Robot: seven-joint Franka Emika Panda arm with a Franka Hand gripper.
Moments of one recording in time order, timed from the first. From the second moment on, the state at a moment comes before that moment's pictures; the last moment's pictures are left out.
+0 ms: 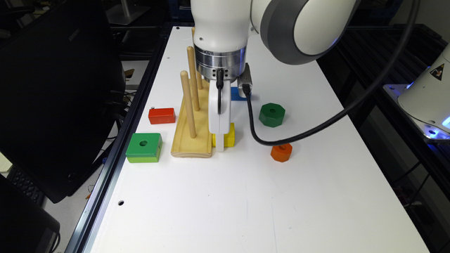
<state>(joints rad) 0.02 0.49 0.16 -2.12 -0.07 2.61 1.01</state>
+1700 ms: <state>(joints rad) 0.02 0.23 0.18 -2.13 -0.03 2.37 1.00</state>
